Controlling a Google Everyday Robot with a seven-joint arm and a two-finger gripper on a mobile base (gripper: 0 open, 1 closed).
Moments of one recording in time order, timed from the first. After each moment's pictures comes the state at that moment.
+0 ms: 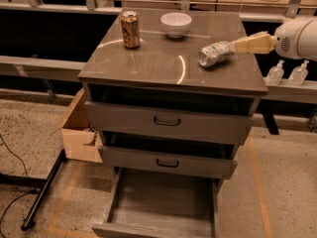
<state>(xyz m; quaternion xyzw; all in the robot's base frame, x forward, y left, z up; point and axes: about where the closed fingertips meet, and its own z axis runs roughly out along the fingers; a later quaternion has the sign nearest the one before) 0.701 -0.284 0.971 -0.22 0.77 0.07 0.59</state>
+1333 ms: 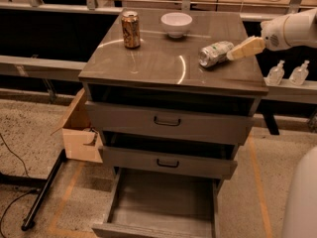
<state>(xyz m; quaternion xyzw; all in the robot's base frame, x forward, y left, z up) 0.778 -0.294 0.914 -0.35 0.79 0.07 0.49</state>
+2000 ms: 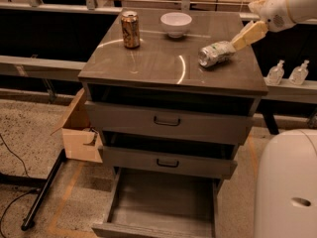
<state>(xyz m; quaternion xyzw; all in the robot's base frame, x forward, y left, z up) 0.756 -0.252 0.964 -0.49 0.74 0.09 0.46</state>
